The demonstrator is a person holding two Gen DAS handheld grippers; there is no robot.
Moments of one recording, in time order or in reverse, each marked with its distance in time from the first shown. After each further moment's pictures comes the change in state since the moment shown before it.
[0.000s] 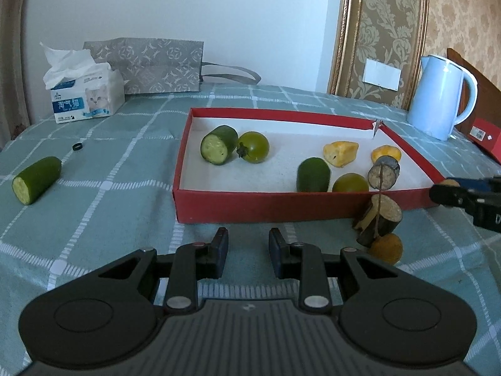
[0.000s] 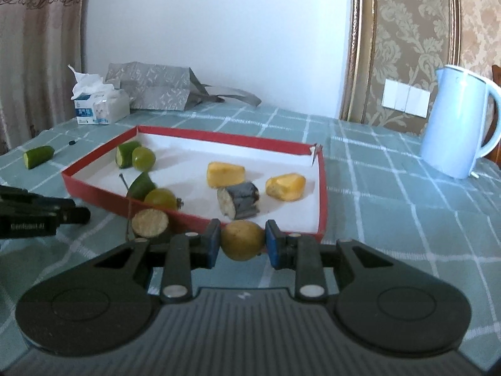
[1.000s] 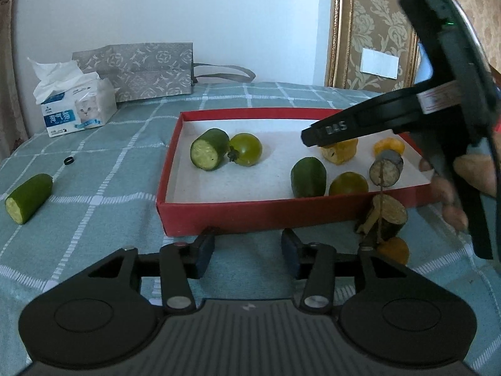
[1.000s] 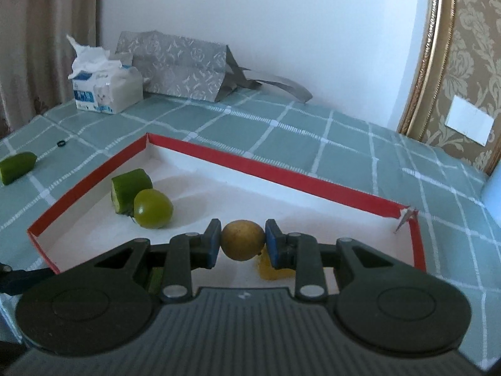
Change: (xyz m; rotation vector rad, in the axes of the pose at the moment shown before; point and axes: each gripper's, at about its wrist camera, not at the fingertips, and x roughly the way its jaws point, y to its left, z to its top) left arm 0.013 -0.013 0.008 0.066 0.013 0.023; right arm 0.132 0.058 0.077 -0.112 0.124 0.067
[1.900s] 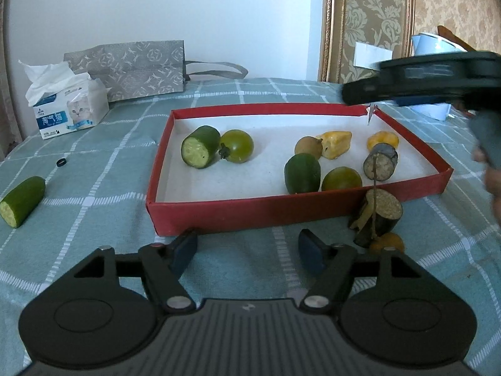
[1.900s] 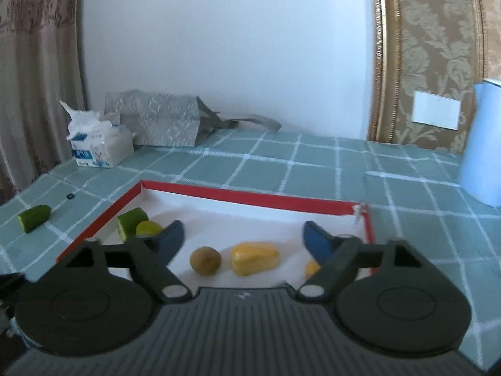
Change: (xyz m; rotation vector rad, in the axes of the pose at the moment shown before) left arm 0.002 -0.004 0.000 0.021 0.015 -0.014; right arm -0.073 -0.041 -0.019 0.179 -0.158 0.008
